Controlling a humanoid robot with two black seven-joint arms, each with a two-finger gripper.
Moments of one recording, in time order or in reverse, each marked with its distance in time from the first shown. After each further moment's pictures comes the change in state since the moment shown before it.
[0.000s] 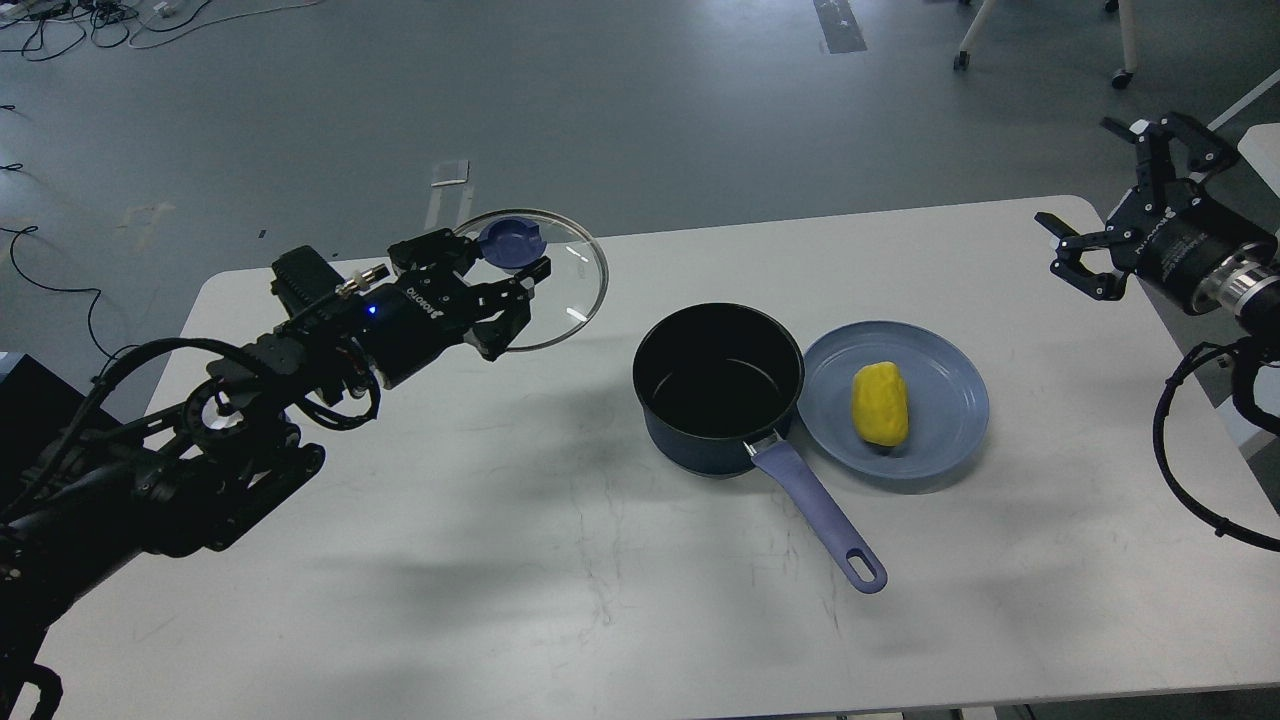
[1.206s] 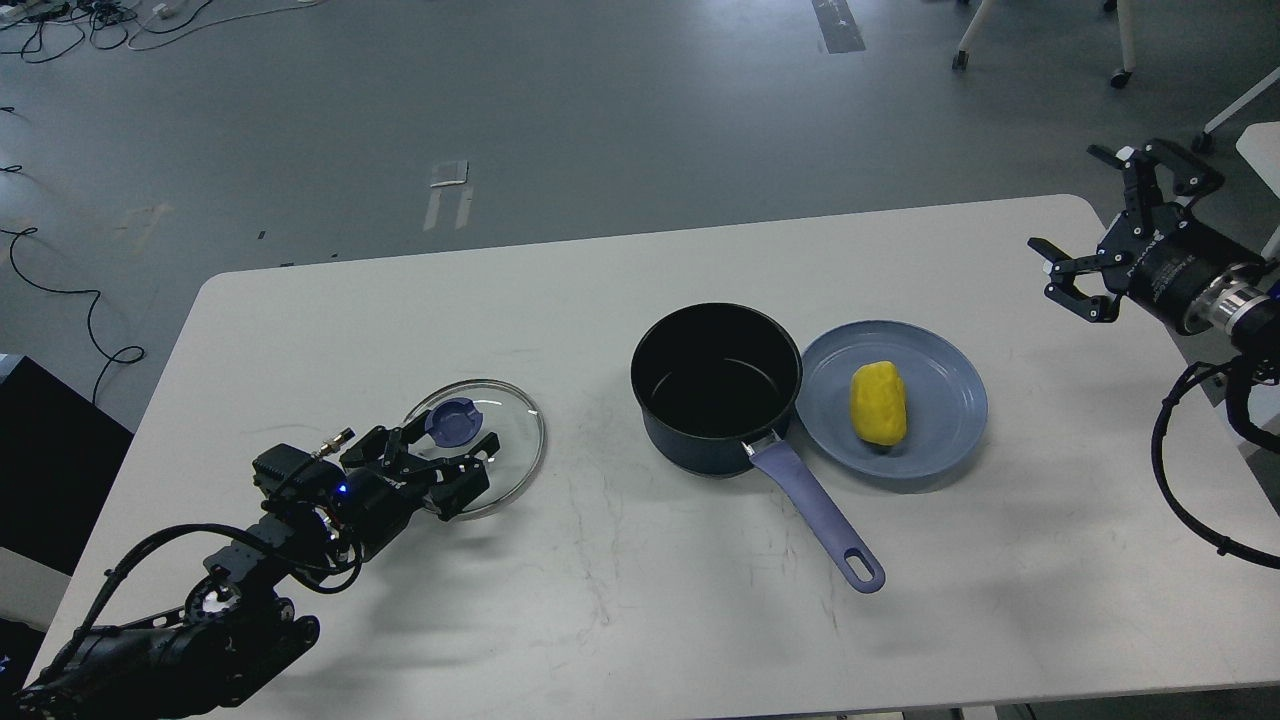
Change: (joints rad) left arm 0.258 -0.067 0.023 0.126 -0.345 0.007 0.000; right arm -0.012 0.003 -0.025 0.008 -0.001 -0.002 0.011
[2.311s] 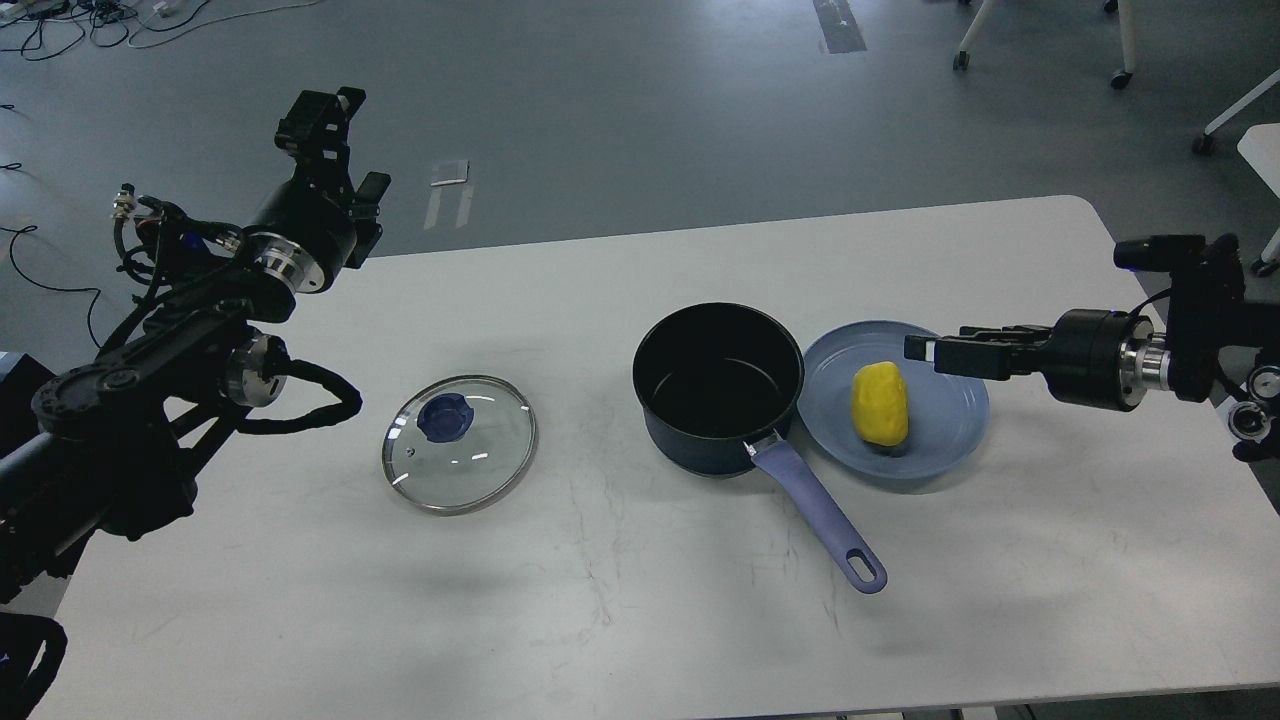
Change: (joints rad) left arm -0.386 0.044 -0.119 -0.139 -1.237 -0.409 0.125; right arm 0.078 -0.114 -0.277 0.289 -1.547 -0.111 0.226
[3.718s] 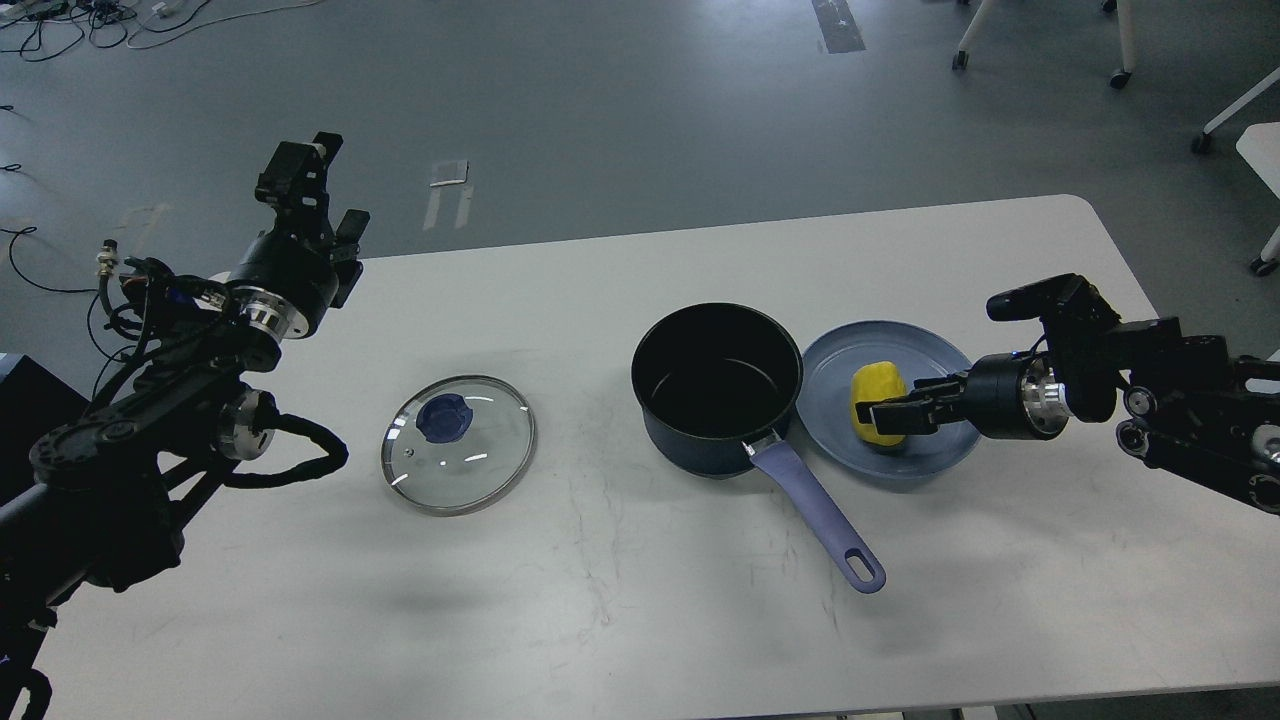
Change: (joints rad) left arm 0.090 0.024 0.001 0.002 0.016 0.005 -0.125; right arm 0.219 0.196 -0.327 -0.191 -0.018 -0.005 -0.073
